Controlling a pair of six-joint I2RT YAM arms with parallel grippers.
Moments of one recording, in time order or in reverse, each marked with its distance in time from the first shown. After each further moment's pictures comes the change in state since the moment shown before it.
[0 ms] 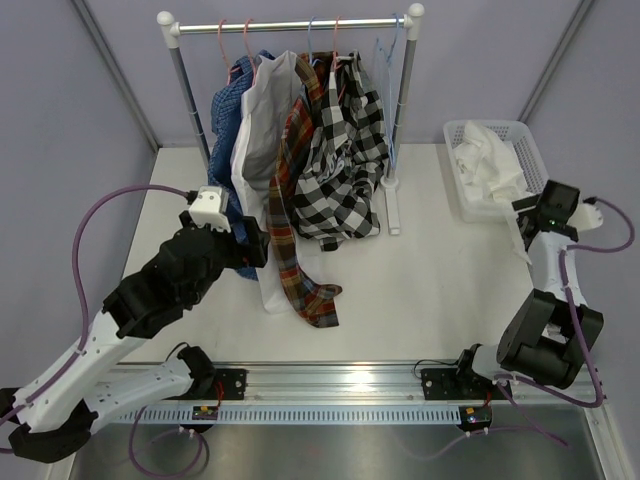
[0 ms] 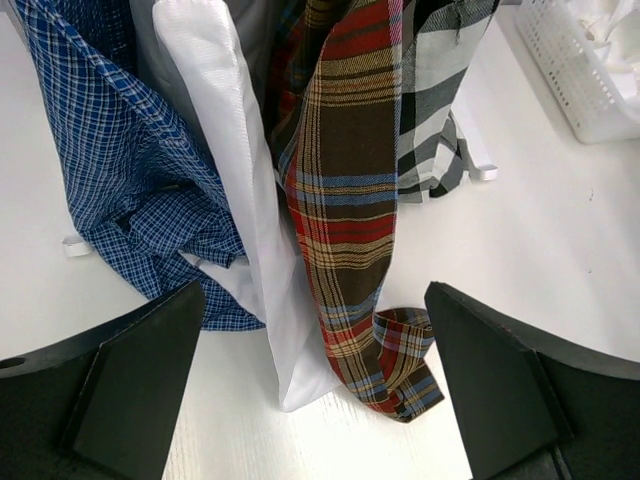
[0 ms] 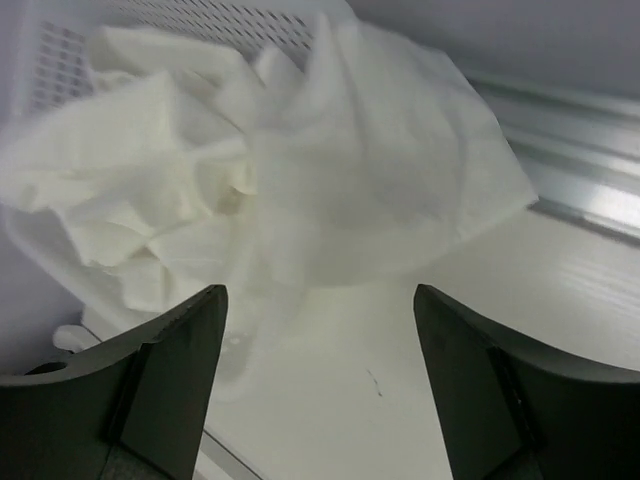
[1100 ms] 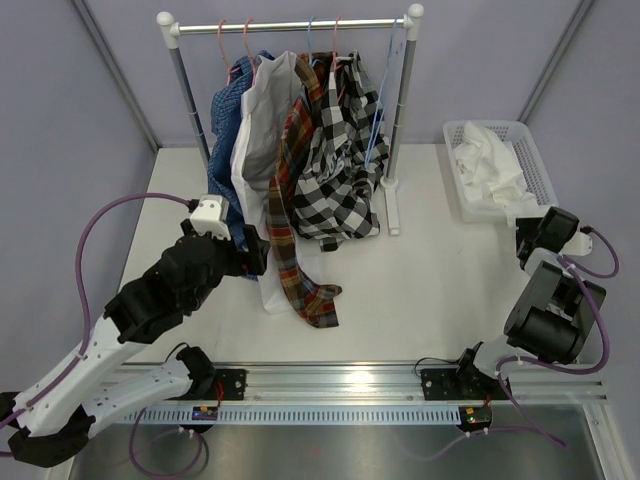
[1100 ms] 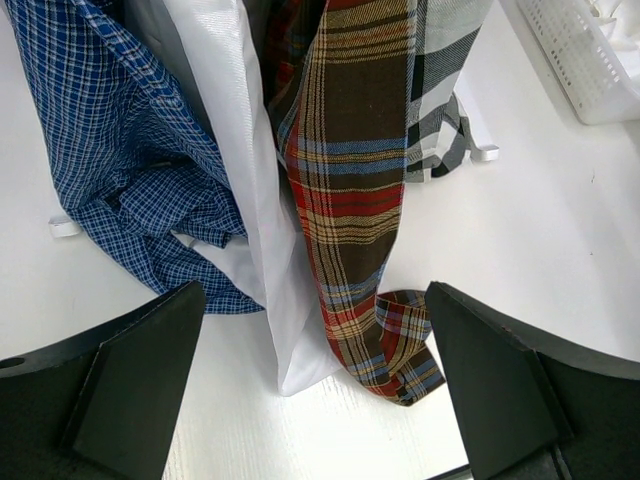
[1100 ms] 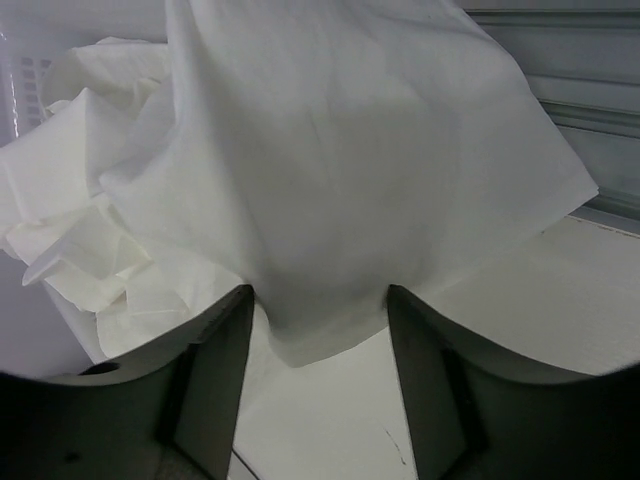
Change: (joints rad) left arm 0.000 -0.048 -0.068 -0.002 0.022 -0.023; right arm -0.119 0.147 -0.306 0.501 -0.202 0.194
